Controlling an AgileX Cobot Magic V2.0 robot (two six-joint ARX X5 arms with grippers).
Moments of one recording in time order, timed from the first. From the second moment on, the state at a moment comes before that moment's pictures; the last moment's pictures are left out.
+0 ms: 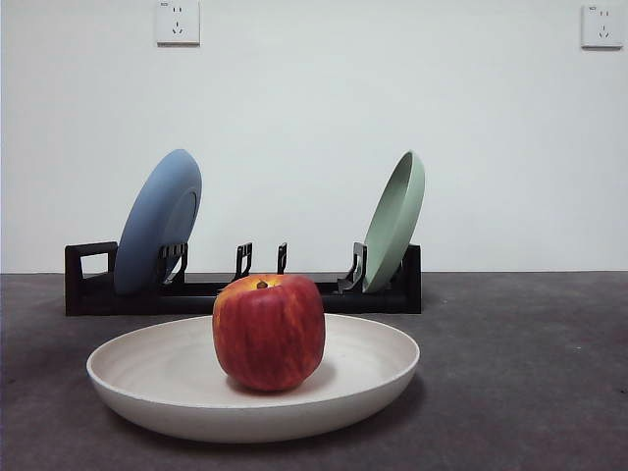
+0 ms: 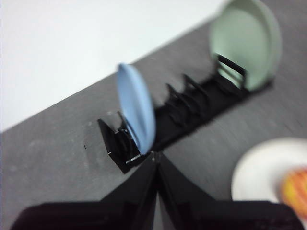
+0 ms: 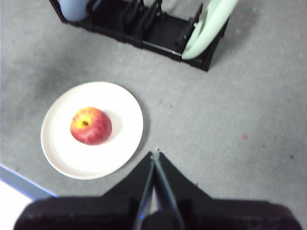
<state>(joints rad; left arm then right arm) -0.75 0.64 0.85 -0.58 -0.53 0.07 0.78 0.99 1.39 -1.19 0.18 0.23</state>
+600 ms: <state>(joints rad) -0.11 0.09 0.05 0.08 -0.05 0.07 0.78 0.99 1.39 -1.19 0.19 0.23</state>
